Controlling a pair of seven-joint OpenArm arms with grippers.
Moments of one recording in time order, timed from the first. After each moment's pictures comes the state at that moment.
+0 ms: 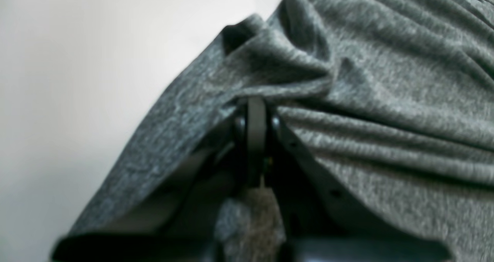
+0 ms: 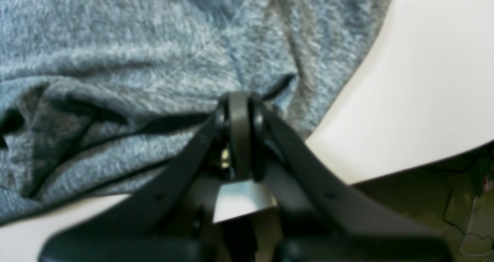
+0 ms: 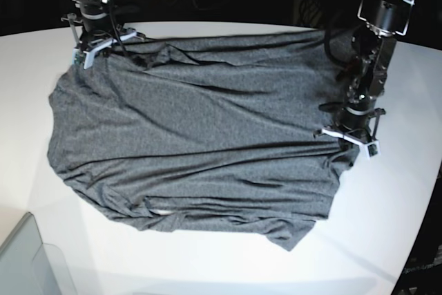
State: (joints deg) left arm -5.6 -22.8 15.3 64.5 -41.7 12.5 5.7; right arm -31.8 -6.4 16.4 104.5 4.0 -0.2 -31.3
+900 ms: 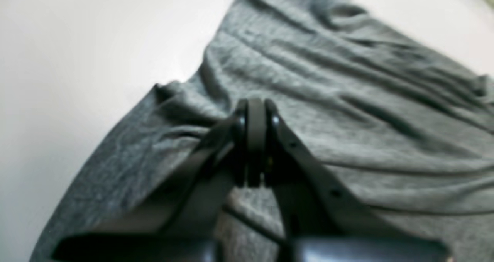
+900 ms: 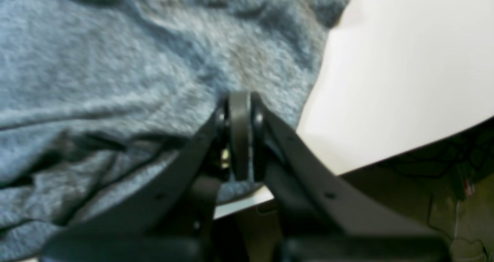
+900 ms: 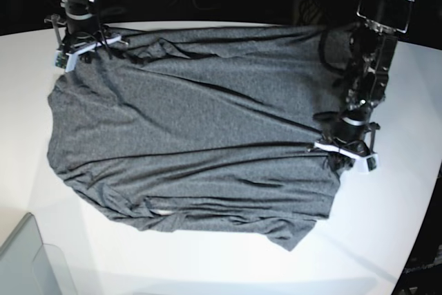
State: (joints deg) left arm -2.5 -22.5 12.3 80.8 -42.8 13.0 9.5; right arm -33.1 -6.8 19.7 112.6 3.6 -0.2 -32.7
